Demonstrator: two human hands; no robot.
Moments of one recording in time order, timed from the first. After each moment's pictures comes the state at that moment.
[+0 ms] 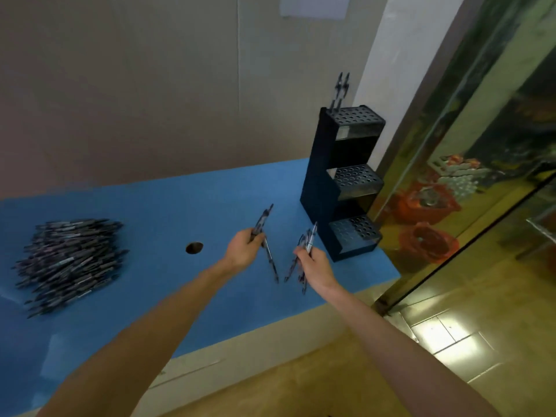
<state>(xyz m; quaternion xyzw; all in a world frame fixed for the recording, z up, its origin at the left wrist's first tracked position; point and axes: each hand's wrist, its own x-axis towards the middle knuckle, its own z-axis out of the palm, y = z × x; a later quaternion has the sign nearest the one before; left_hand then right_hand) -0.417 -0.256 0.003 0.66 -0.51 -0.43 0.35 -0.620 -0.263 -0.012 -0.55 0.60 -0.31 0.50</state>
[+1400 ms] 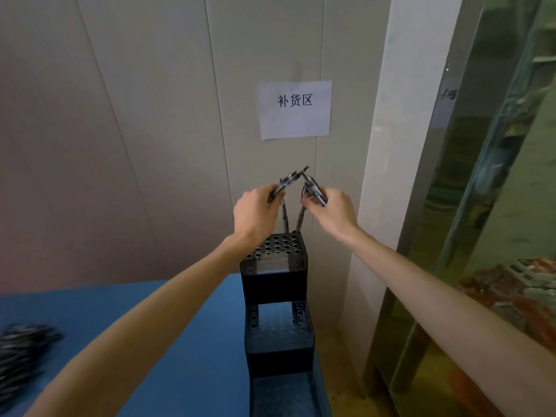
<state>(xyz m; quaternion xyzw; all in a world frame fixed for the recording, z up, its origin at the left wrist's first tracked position) -0.623 -0.554 0.270 0.69 -0.57 0.08 0.44 -0.777 -0.651 0.254 -0.78 0.37 -0.44 0.25</state>
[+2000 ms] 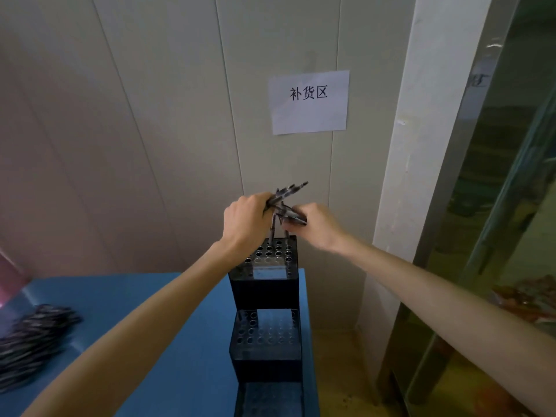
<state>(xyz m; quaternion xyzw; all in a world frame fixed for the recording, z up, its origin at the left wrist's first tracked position) -0.632 -0.563 0.270 0.77 -0.55 0.16 0.30 -0.768 -0.686 0.232 -0.90 0.21 -0.28 0.24</state>
